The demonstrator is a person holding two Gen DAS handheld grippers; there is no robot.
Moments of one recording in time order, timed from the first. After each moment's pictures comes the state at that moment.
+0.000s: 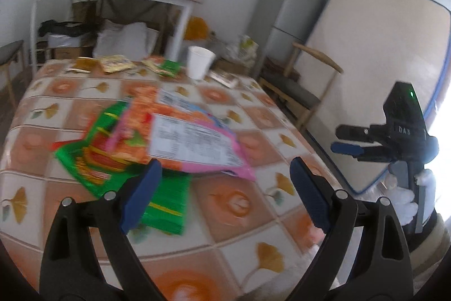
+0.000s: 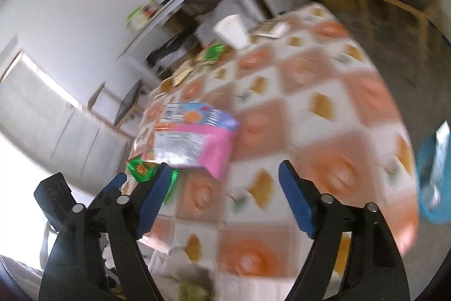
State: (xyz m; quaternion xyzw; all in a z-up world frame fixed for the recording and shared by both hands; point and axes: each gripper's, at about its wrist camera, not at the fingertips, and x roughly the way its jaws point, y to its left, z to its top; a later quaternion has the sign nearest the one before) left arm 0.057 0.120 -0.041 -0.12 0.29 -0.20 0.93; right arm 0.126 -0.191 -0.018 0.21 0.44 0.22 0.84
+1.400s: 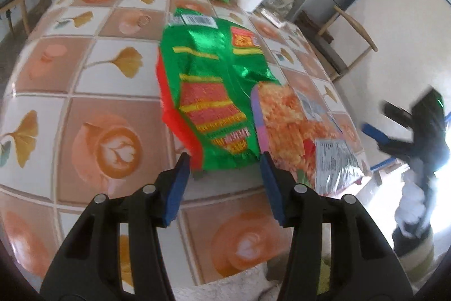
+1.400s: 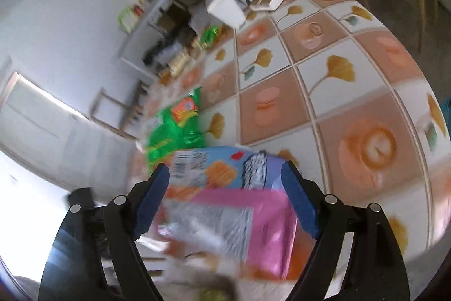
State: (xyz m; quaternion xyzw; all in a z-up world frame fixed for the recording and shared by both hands) left arm 0.079 0.170 -0.102 -0.16 0.46 -0.16 0.86; right arm 0.115 -0.190 -0.048 0.30 0.46 0.21 0.80
